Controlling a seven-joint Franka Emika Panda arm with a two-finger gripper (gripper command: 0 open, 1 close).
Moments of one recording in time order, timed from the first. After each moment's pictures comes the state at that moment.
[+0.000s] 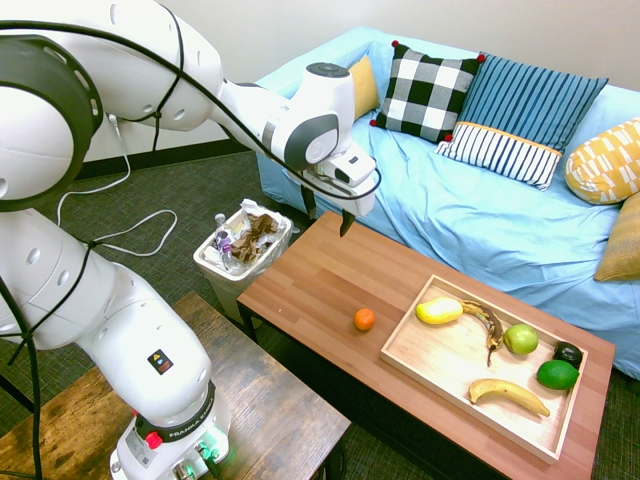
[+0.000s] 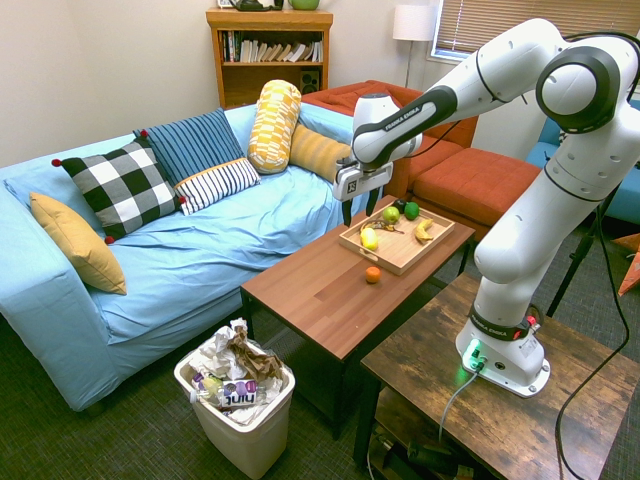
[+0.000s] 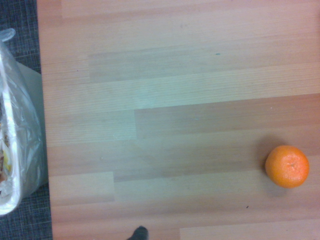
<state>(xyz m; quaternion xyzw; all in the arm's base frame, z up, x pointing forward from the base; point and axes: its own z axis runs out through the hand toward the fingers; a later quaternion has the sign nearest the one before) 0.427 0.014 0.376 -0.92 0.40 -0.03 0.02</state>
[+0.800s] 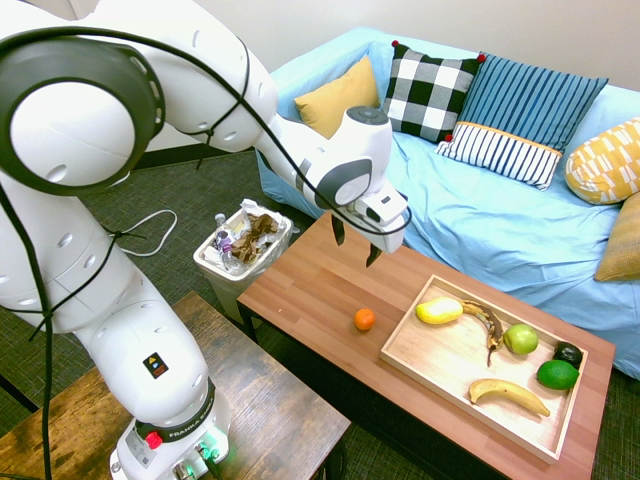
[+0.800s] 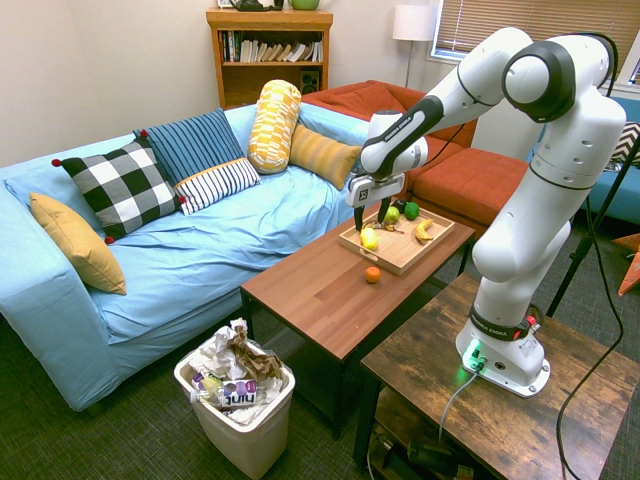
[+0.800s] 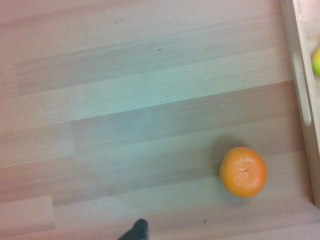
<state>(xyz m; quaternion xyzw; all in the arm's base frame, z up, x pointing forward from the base) 0.441 -0.069 0.307 -0.90 0.44 -0.02 0.03</state>
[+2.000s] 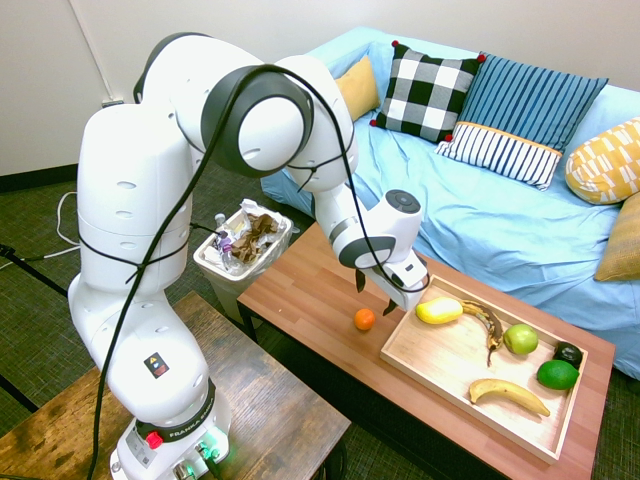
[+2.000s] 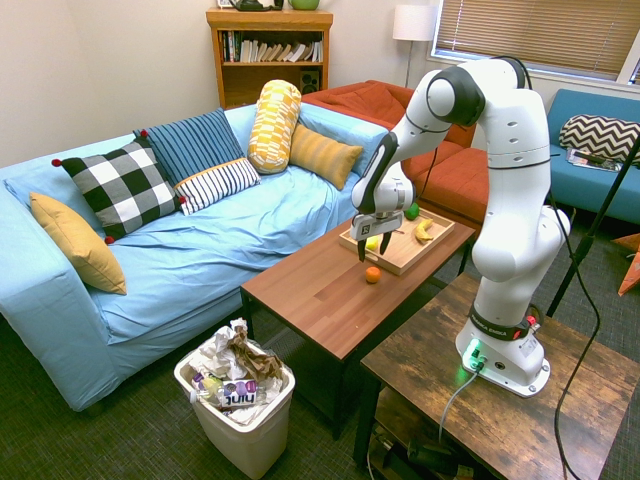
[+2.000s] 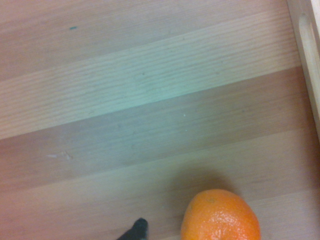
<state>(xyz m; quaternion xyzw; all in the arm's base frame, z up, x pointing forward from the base) 0.469 -0.119 0.158 -0.89 0.46 0.01 0.04</state>
